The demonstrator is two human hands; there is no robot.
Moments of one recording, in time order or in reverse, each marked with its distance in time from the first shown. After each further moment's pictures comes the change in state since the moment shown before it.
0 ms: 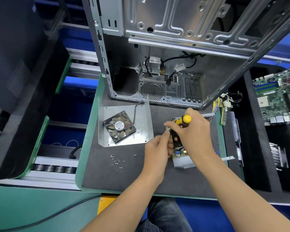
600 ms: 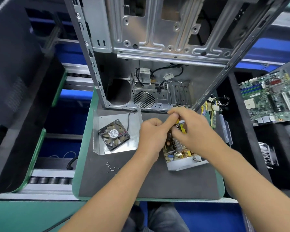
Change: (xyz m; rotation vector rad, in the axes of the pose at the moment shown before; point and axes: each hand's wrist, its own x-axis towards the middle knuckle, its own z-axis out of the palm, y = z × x) left_hand 0.004 0.074 0.029 0.263 -0.041 0.161; right_hand 0.011 -0.004 -0.055 0.004 -0.302 -0.302
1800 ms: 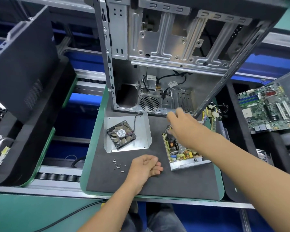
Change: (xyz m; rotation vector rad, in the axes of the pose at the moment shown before) left_hand -0.026 -0.119 -0.063 -0.164 -0.099 -0.269; right_hand 0.019 -0.039 0.001 -0.750 -0.355 0.029
